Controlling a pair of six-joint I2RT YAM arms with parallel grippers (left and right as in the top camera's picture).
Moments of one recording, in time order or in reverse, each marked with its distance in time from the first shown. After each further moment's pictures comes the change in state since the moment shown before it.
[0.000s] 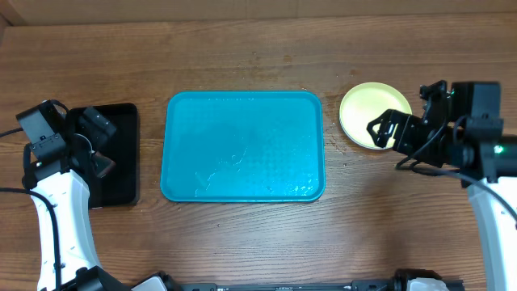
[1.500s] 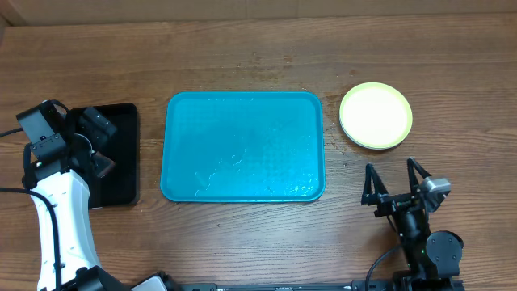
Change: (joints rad) left arm 0.000 0.000 0.000 0.000 0.003 0.000; right arm 0.124 -1.192 -1.184 1.020 0.278 -0.003
